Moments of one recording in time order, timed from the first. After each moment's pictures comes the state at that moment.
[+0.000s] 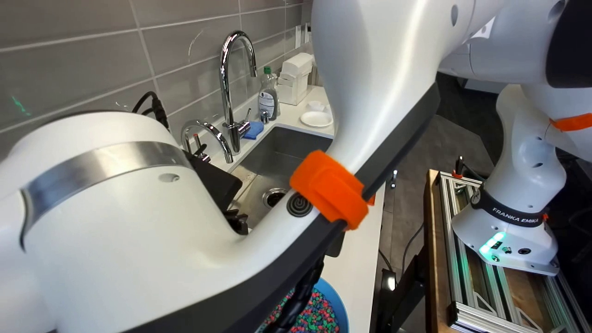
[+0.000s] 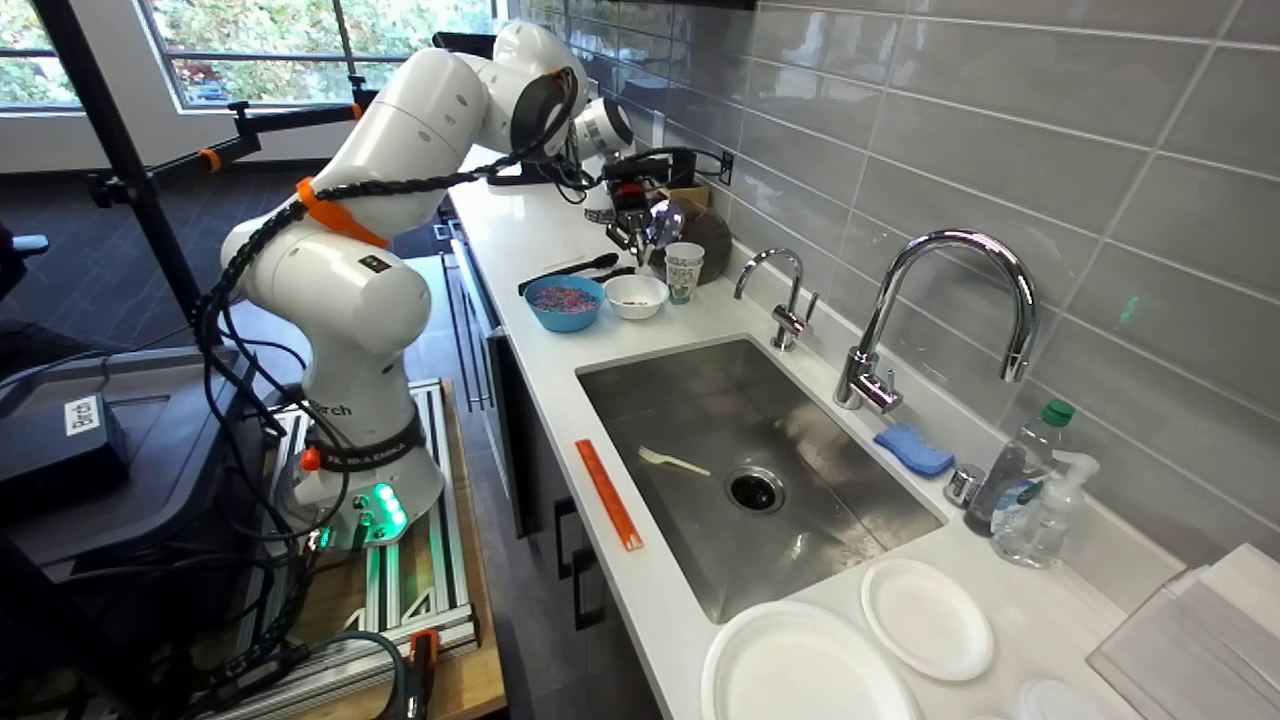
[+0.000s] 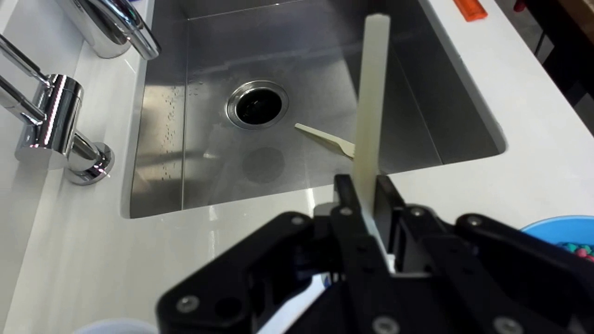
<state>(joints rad) 0.68 0.86 0.22 -1.15 -0.73 1.27 -0.46</state>
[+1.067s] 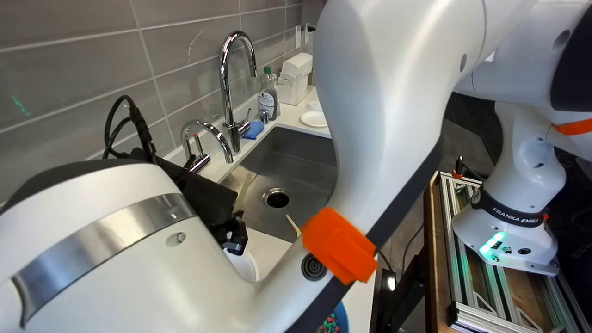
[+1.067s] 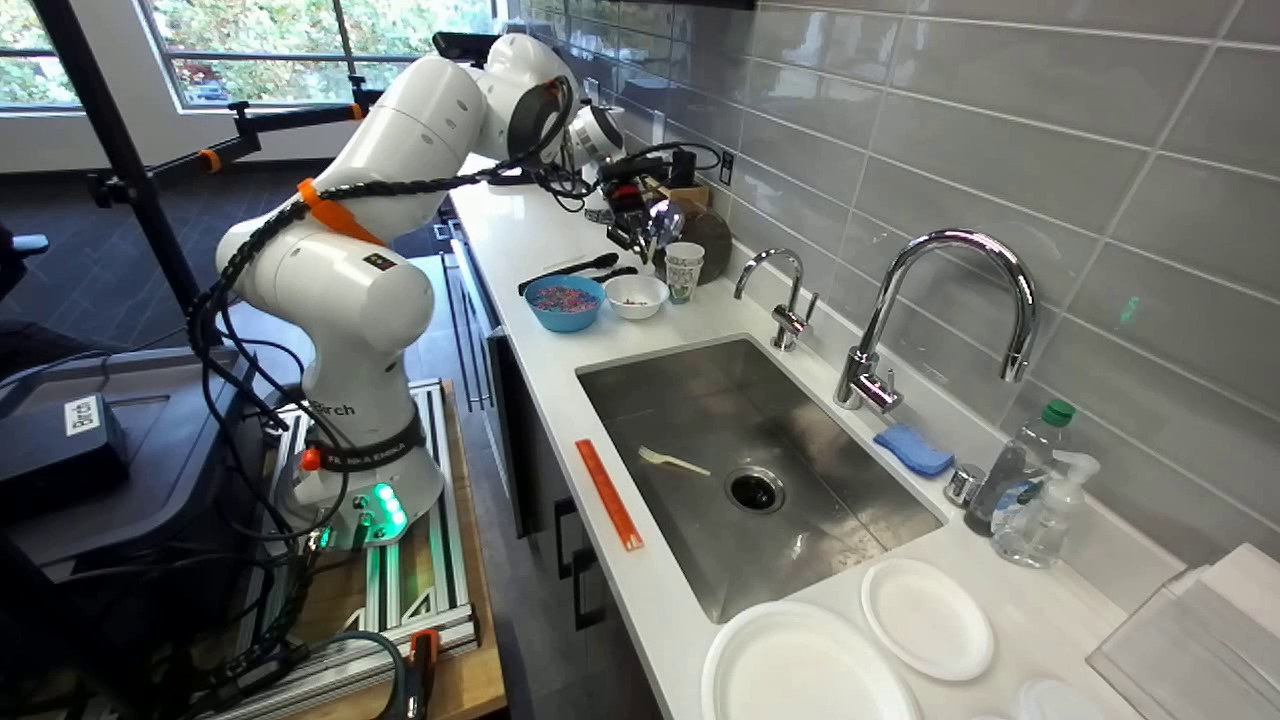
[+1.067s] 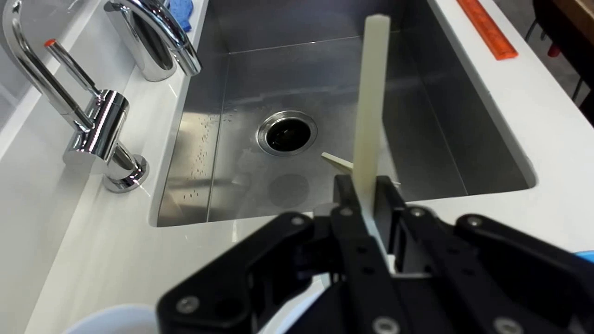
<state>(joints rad) 0.74 0.91 0.20 -1.12 -0.83 1.21 -0.51</state>
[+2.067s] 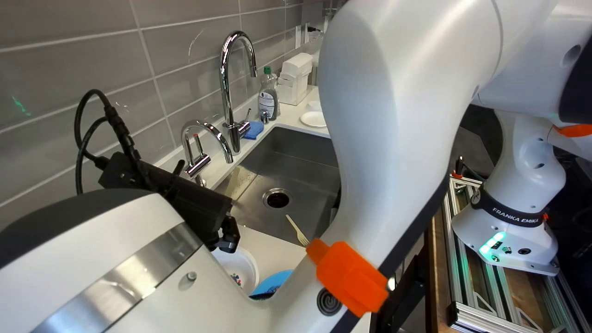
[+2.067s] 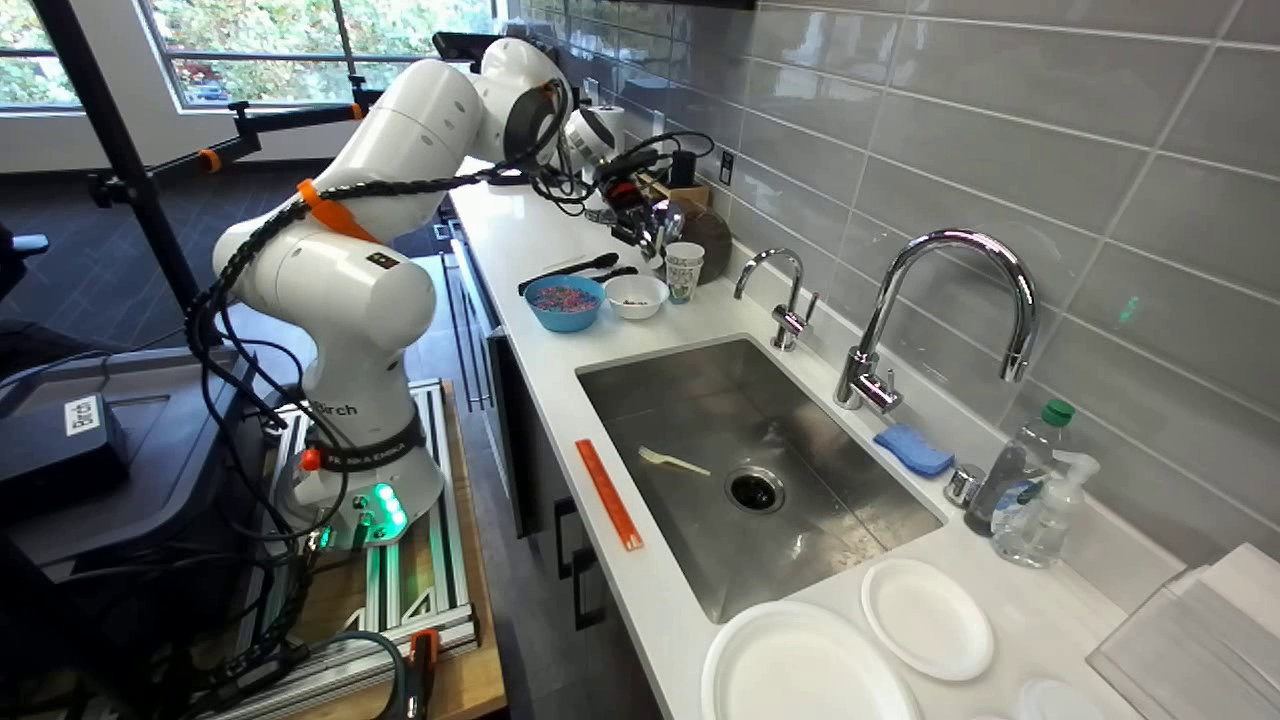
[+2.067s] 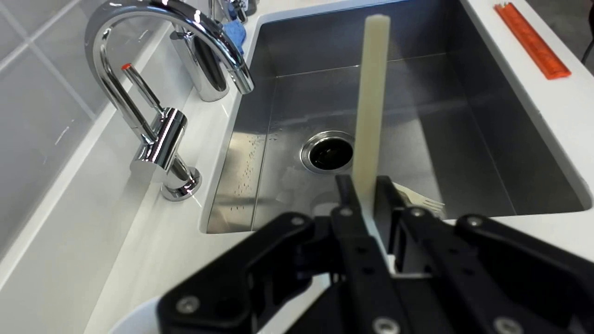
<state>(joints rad) 0.78 0.93 0.18 -1.10 -0.95 1.21 -0.53</state>
